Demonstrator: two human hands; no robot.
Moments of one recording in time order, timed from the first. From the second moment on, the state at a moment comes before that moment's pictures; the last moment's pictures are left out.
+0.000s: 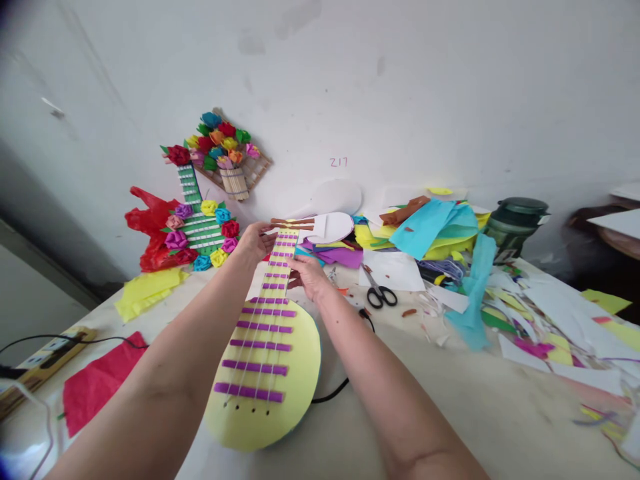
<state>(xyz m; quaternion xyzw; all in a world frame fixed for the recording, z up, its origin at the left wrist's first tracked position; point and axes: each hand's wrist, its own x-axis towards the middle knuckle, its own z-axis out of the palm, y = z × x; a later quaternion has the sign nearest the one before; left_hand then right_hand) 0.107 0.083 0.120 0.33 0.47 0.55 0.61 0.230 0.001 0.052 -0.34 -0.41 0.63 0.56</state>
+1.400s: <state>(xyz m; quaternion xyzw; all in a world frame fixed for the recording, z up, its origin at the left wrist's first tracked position) 0.040 -0.031 0.031 0.50 0.26 0.31 0.77 0.256 0.010 0.059 -0.35 -0.40 0.64 0.55</state>
